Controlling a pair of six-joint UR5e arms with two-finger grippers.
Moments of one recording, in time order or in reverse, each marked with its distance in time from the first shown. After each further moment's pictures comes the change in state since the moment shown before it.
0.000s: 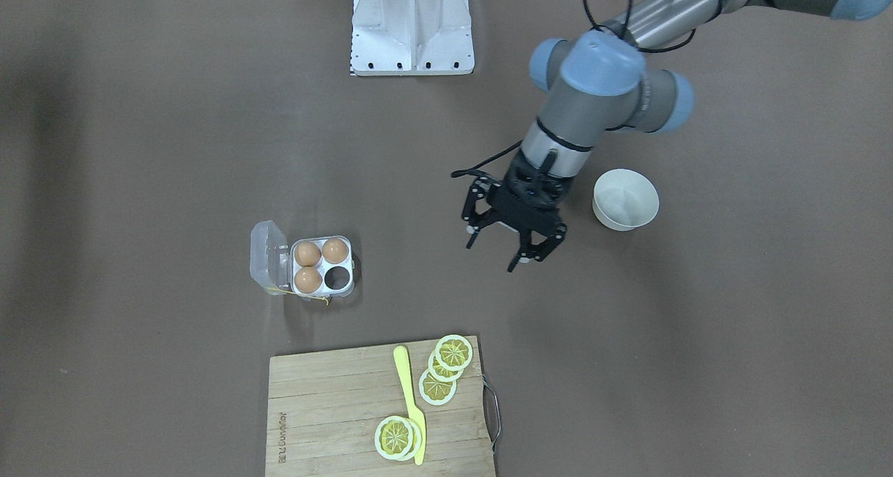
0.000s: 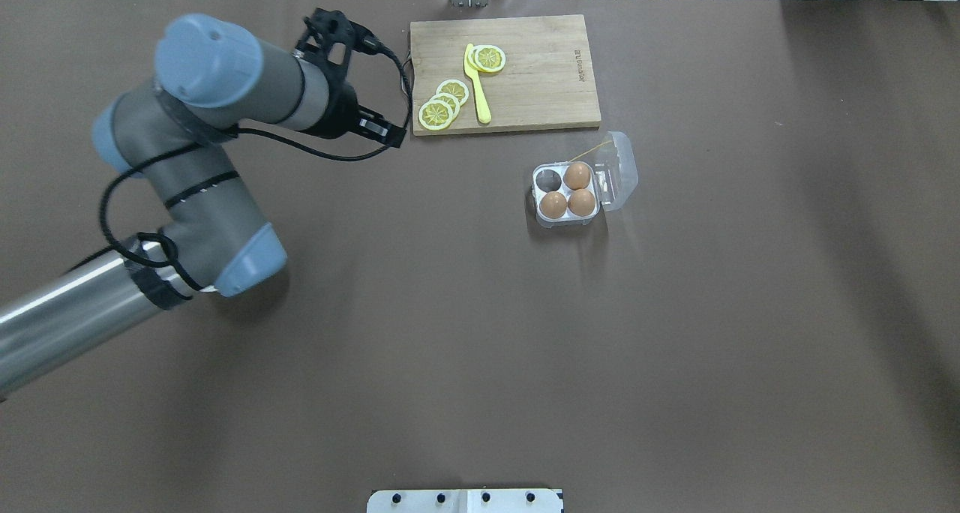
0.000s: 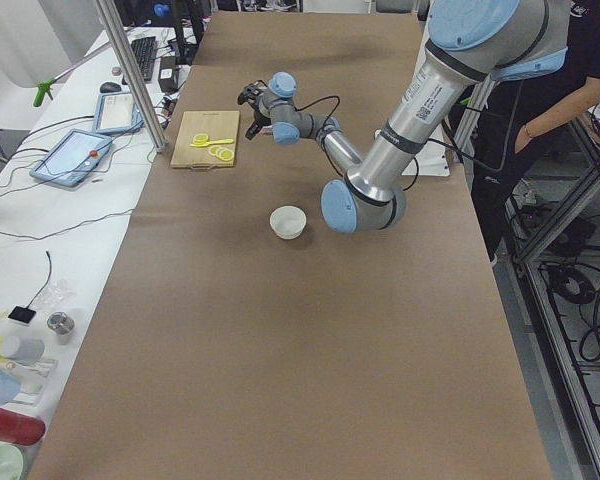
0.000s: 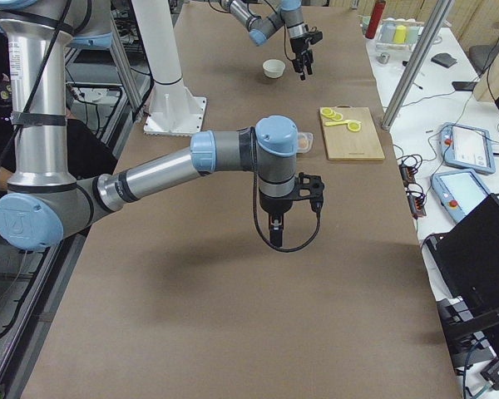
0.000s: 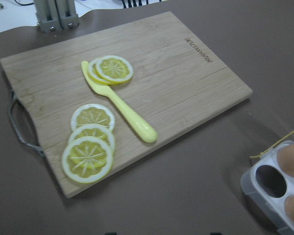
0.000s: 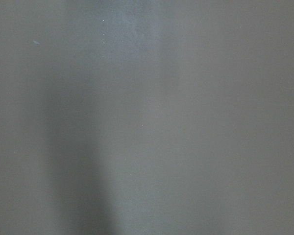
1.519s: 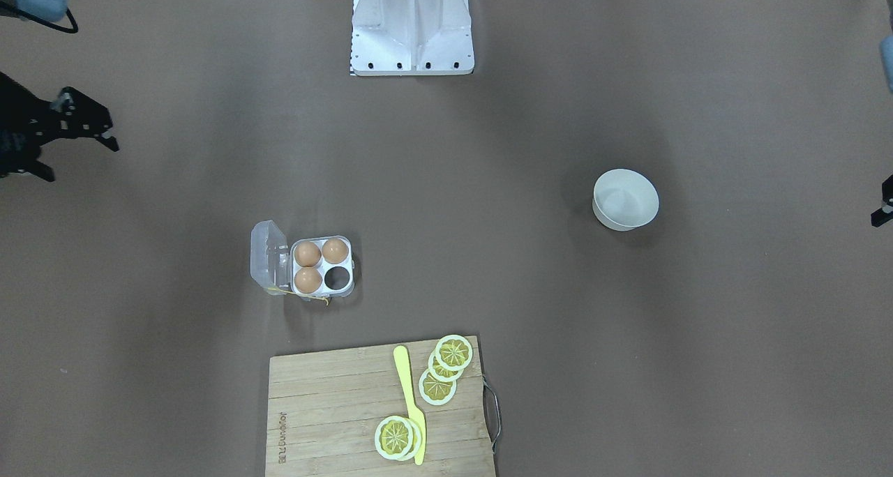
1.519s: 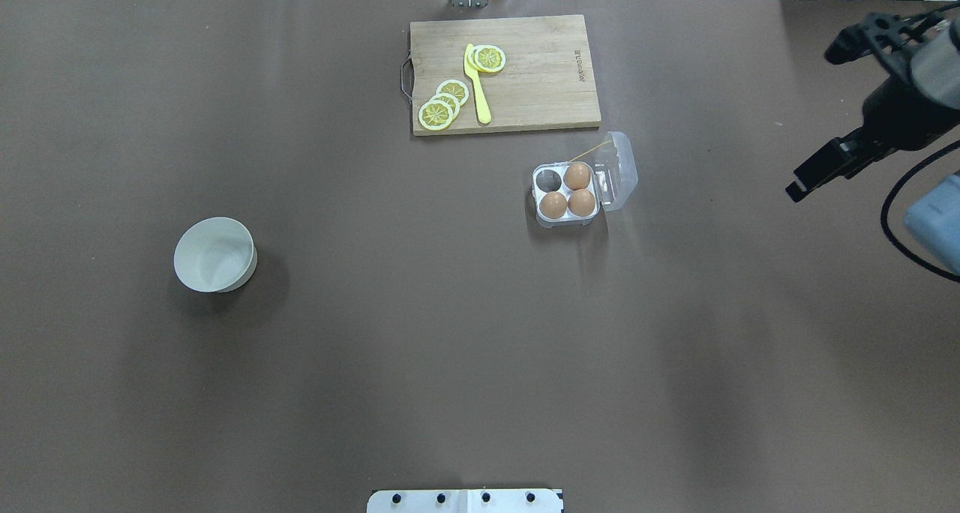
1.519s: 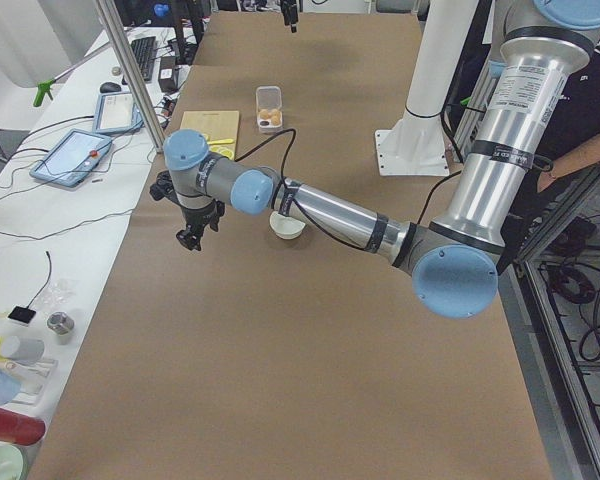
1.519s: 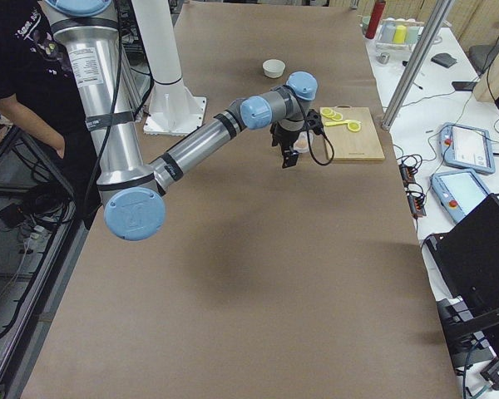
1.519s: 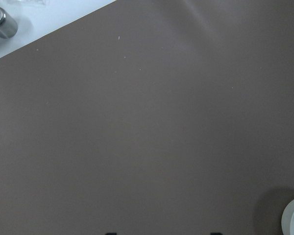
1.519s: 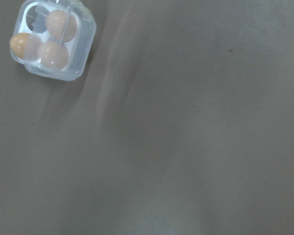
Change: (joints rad) left arm -0.623 0.316 -0.042 0.530 -0.425 0.800; right arm -0.549 0.253 -0.016 0.121 0.142 0.202
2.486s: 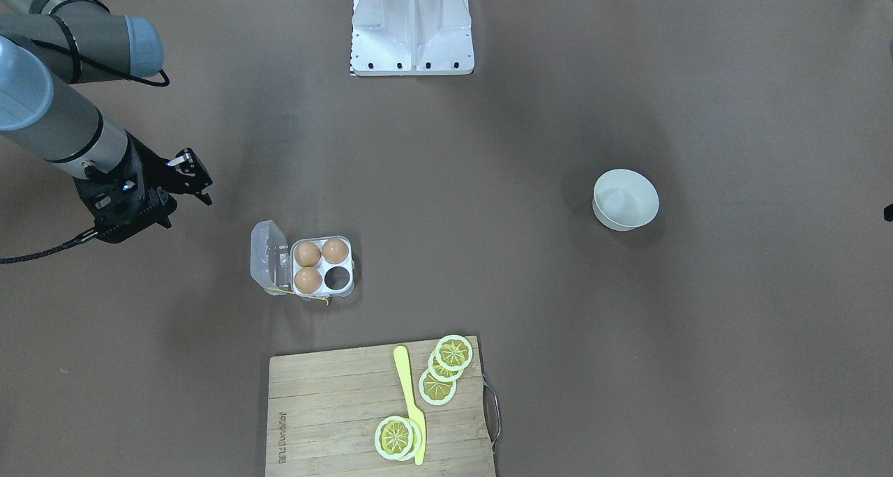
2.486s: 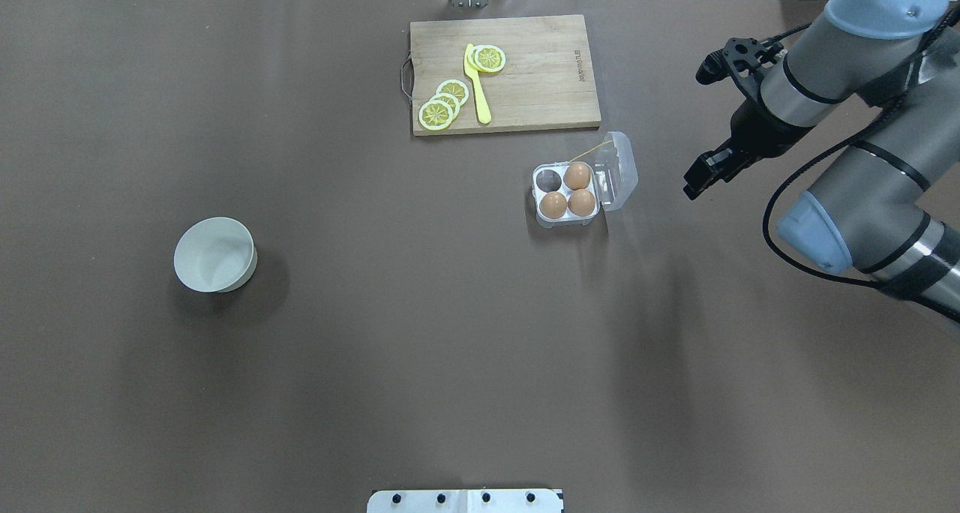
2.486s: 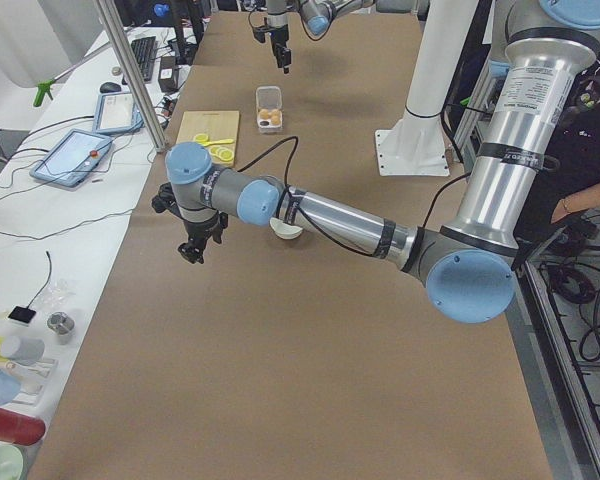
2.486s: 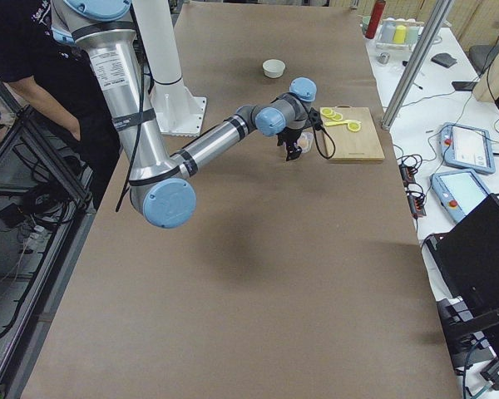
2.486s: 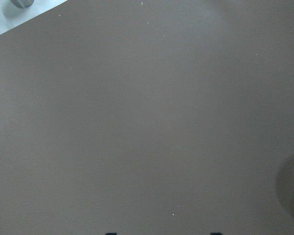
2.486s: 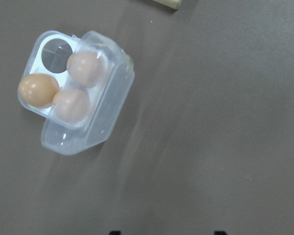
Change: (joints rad) left arm -0.014 0.016 -0.003 -0.001 0.002 0.035; right arm -0.127 0.166 -0.227 0.215 -0.121 0.121
